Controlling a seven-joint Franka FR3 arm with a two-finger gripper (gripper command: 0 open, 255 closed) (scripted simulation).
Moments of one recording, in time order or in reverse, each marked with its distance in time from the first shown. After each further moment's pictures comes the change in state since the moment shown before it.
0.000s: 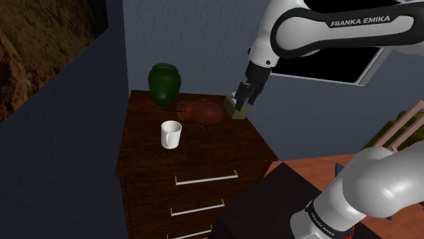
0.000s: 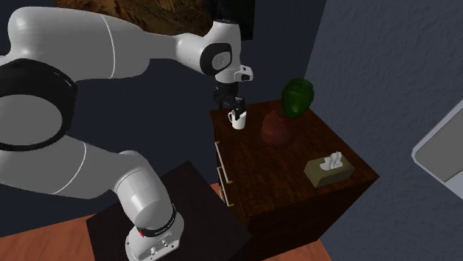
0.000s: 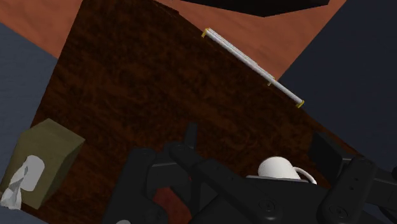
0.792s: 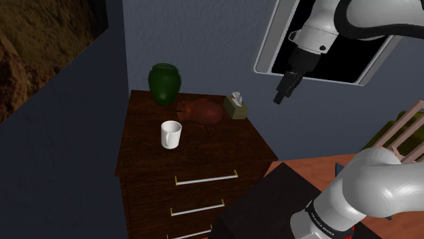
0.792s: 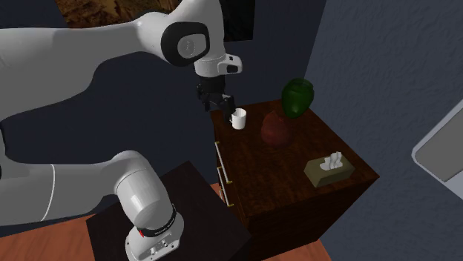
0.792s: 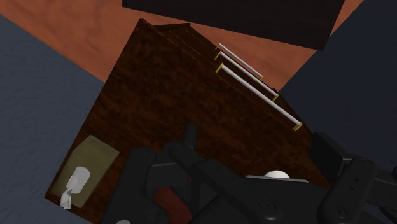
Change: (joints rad) arm -0.010 -0.352 -0.091 -0.063 -0.042 -0.263 -0.096
